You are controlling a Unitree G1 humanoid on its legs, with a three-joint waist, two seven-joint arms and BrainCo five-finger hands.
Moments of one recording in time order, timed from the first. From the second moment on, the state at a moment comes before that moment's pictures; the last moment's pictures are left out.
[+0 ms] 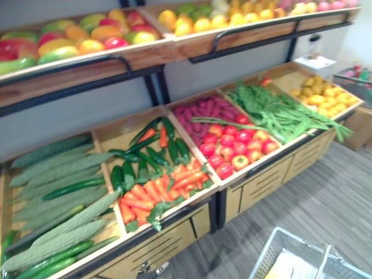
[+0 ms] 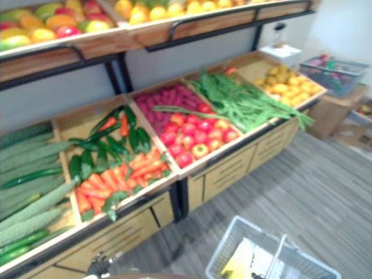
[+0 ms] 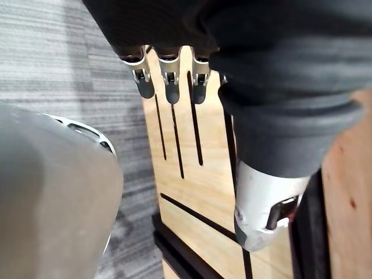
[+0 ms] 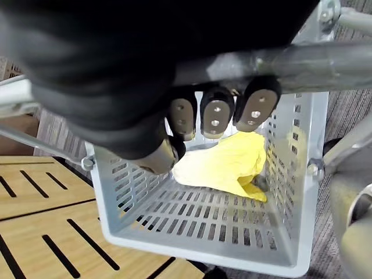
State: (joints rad) left arm 0.12 0.04 0.35 1.10 -0.04 -0.17 0.02; right arm 0.11 -0.12 -0.51 1.22 0.19 -0.19 0.00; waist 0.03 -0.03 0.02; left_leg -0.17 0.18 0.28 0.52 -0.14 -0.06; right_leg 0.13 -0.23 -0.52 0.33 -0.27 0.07
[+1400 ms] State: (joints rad) left arm 0.20 0.02 0.44 1.13 -0.07 -0.15 0.04; right arm 0.21 -0.07 -0.59 1.17 0.24 -0.18 -0.03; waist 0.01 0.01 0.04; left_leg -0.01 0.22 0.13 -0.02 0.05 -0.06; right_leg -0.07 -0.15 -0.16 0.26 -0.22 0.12
